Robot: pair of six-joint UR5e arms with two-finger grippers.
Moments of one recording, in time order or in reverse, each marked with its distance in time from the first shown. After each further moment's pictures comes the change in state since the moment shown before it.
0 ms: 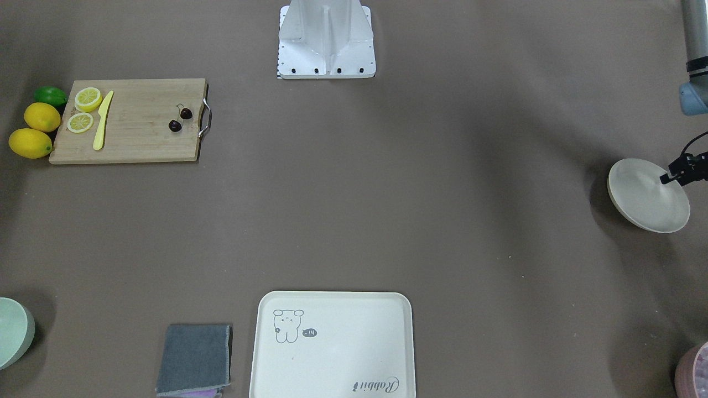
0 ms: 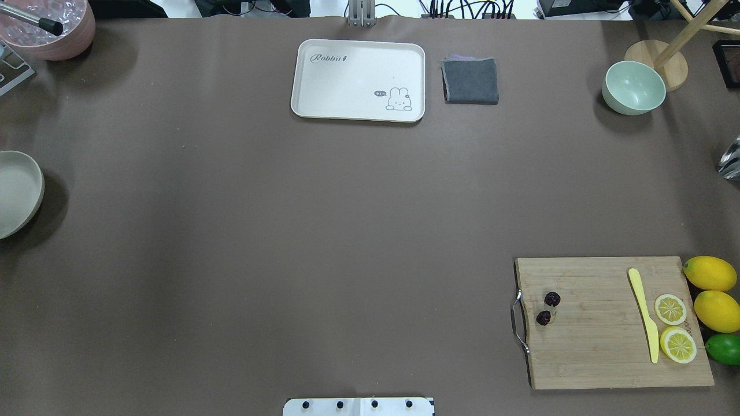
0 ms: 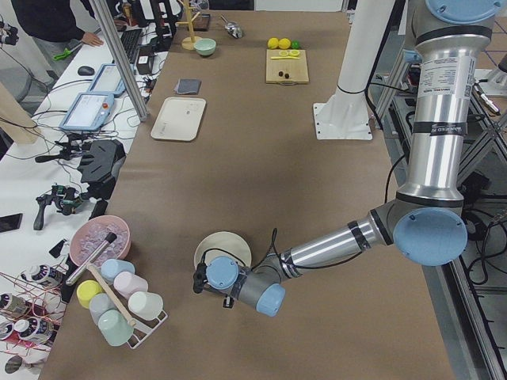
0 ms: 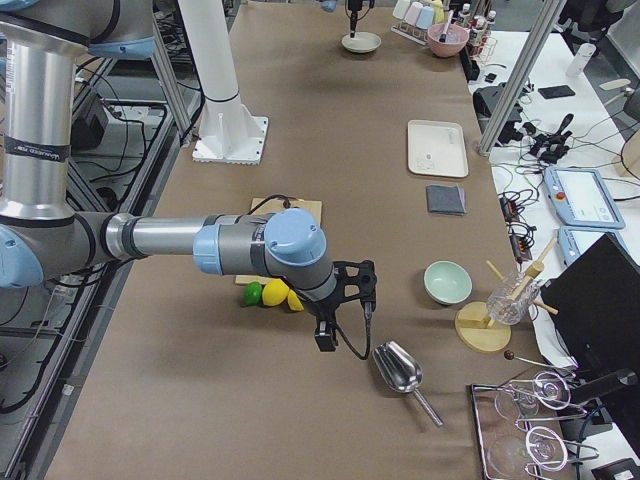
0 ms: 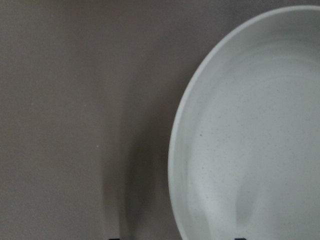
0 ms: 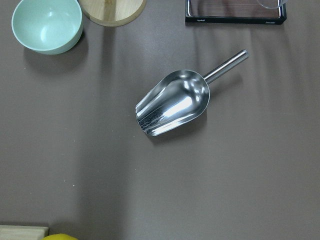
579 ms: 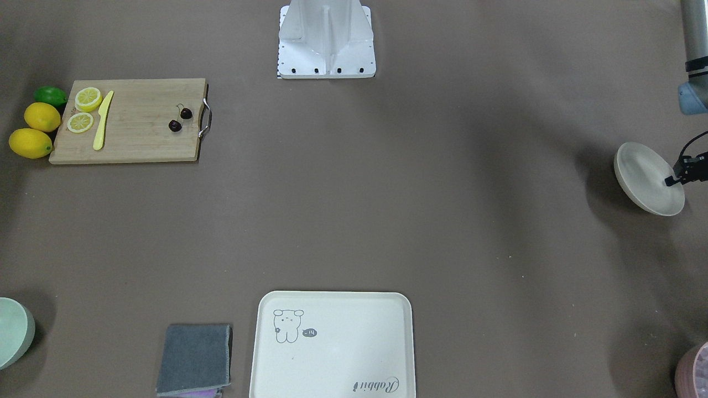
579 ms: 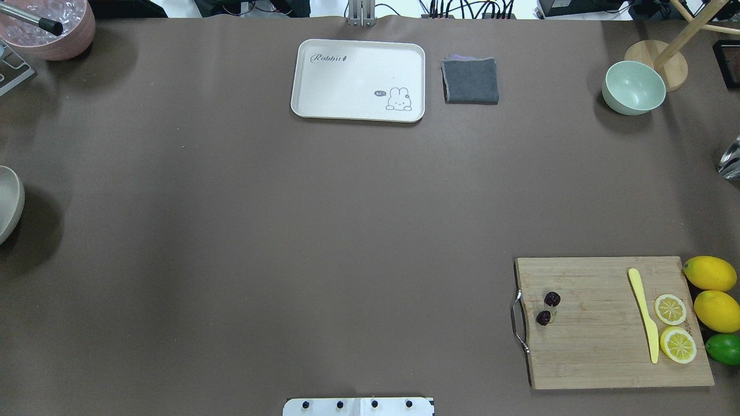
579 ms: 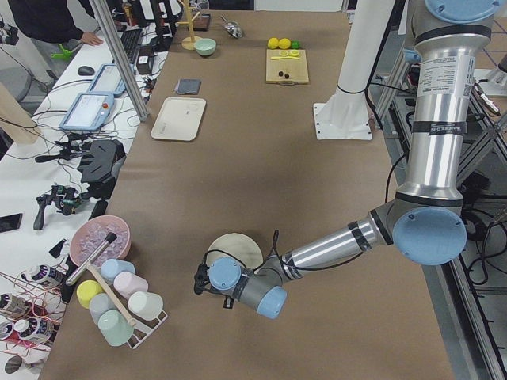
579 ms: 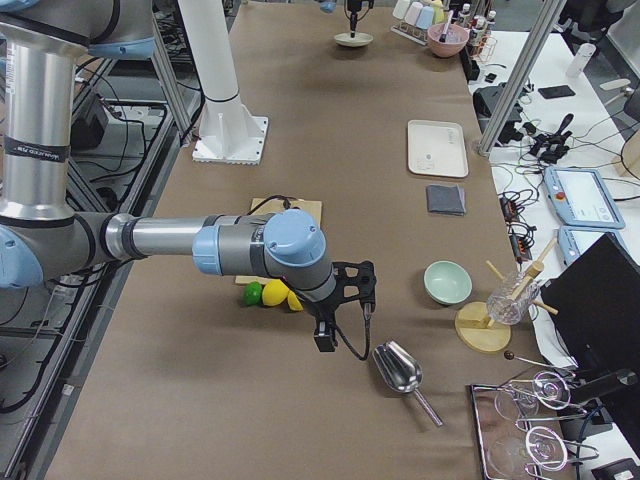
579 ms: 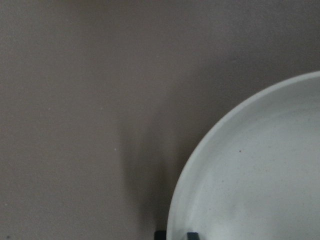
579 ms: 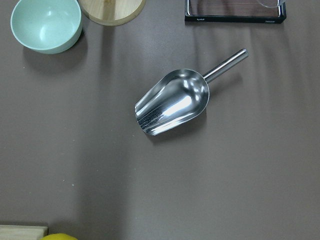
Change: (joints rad) left arm 0.010 0.000 0.005 -0.030 0.014 -0.032; right arm 0.000 -0.002 0.000 0.000 -0.001 0.000
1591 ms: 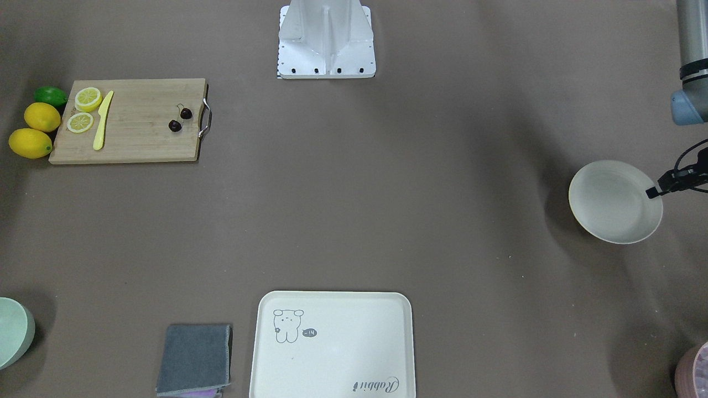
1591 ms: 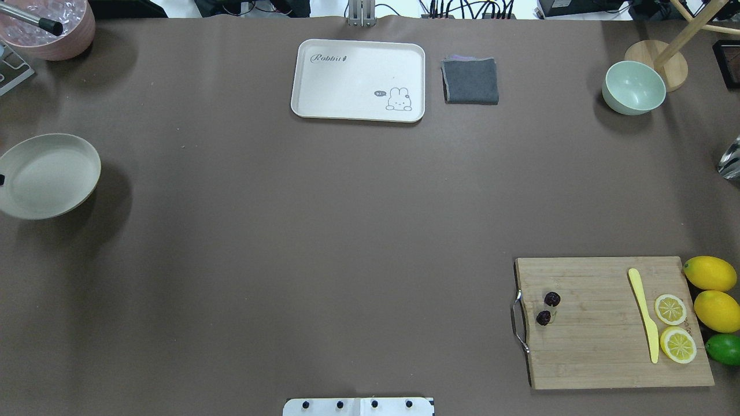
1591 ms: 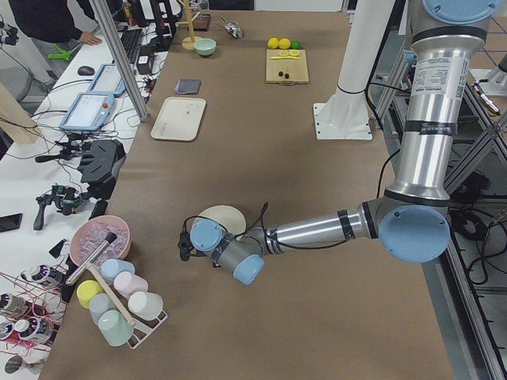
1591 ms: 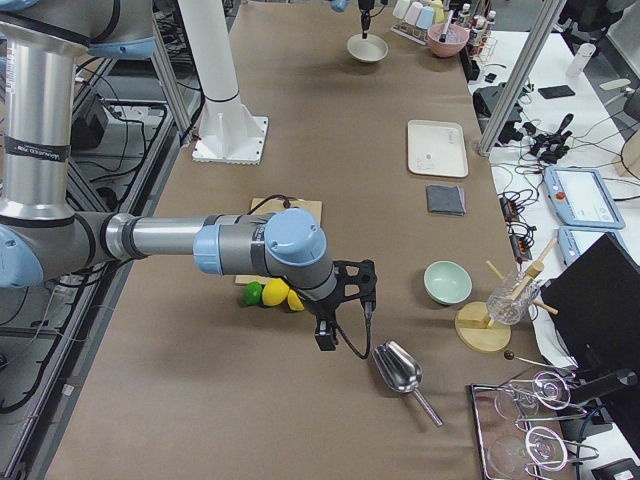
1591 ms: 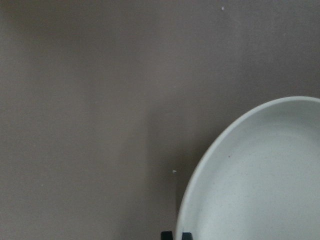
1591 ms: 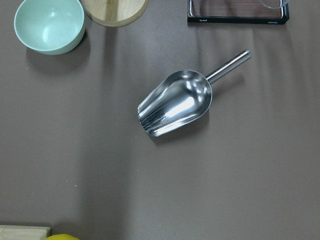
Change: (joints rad) left arm 0.023 -0.069 -0.209 0.070 -0.118 -0.441; right arm -0.002 0.003 0.000 0.001 0.007 0.003
